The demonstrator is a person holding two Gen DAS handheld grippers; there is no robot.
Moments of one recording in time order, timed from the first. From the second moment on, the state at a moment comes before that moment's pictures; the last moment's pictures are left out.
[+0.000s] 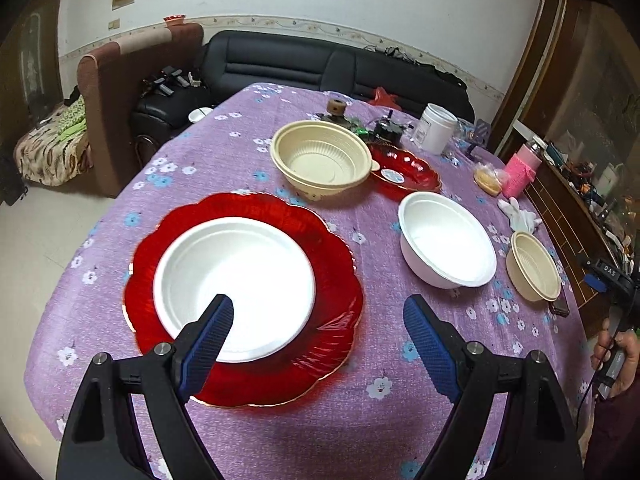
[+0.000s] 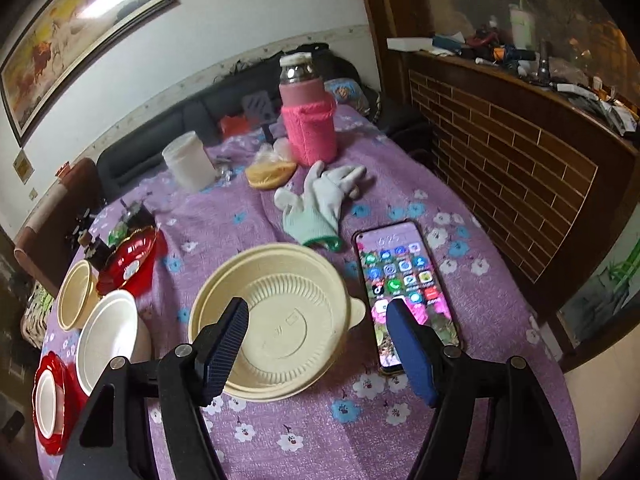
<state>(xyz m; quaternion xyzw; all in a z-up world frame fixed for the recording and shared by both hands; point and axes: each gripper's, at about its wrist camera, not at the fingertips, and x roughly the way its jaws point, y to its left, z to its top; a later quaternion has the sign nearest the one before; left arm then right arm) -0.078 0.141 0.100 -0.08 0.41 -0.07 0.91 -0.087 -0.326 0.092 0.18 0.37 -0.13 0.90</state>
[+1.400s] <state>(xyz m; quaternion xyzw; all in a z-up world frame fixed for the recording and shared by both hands) -0.020 0.123 0.088 -0.07 0.44 -0.09 0.89 0.184 -0.177 0.023 0.23 0.55 0.05 0.80</state>
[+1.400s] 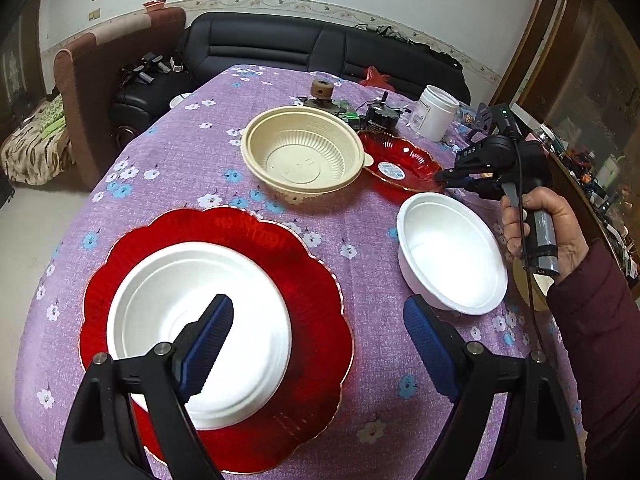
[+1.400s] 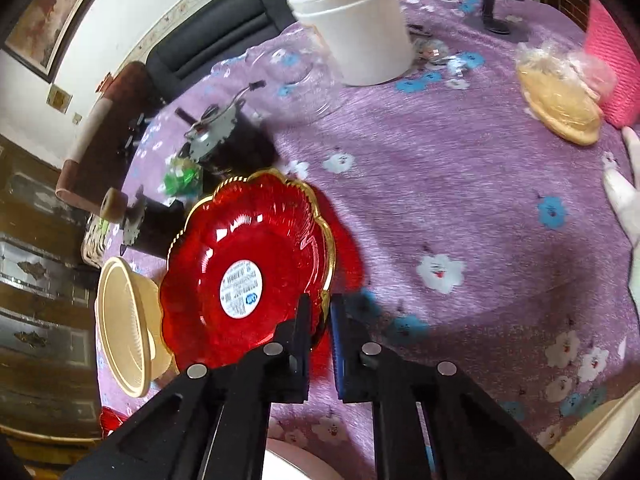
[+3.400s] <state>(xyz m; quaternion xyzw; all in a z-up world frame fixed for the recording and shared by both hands) 0.127 0.016 0.156 0.00 0.47 -0.17 0.87 0.078 -0.188 0.131 0.18 0.42 0.09 0.89</state>
